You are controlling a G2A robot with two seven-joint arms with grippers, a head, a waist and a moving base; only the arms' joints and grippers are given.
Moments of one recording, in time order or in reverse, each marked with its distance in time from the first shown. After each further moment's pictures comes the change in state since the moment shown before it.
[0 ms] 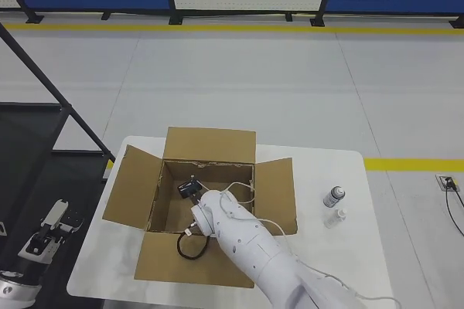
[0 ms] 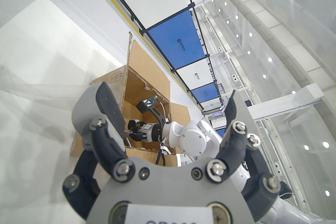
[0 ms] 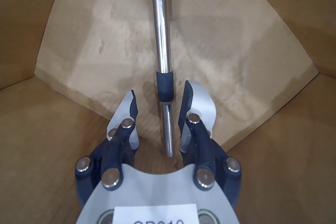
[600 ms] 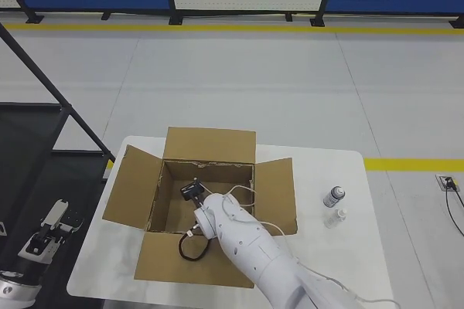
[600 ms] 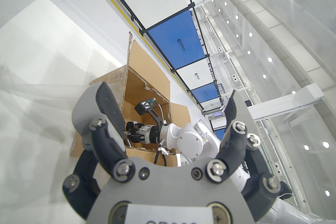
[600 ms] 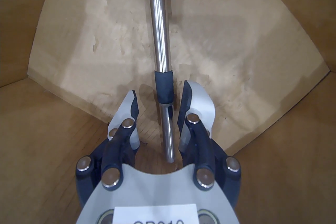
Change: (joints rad) left arm 0.000 0.000 0.000 0.000 0.000 0.000 0.000; right arm -0.017 0.000 0.013 0.032 -0.002 -0.002 -0.035
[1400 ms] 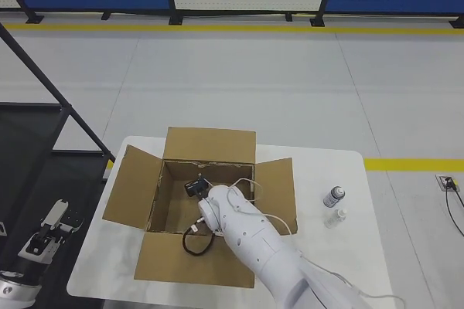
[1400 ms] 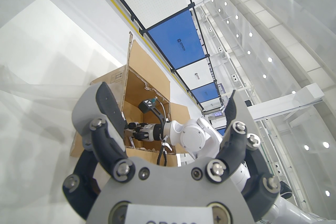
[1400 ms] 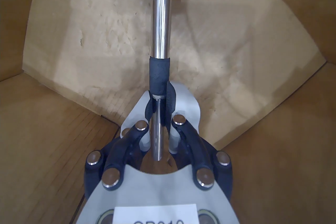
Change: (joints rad) left arm 0.000 0.000 0.000 0.000 0.000 0.000 0.000; right arm 0.059 0.001 0.036 0.027 0.010 -0.043 0.076
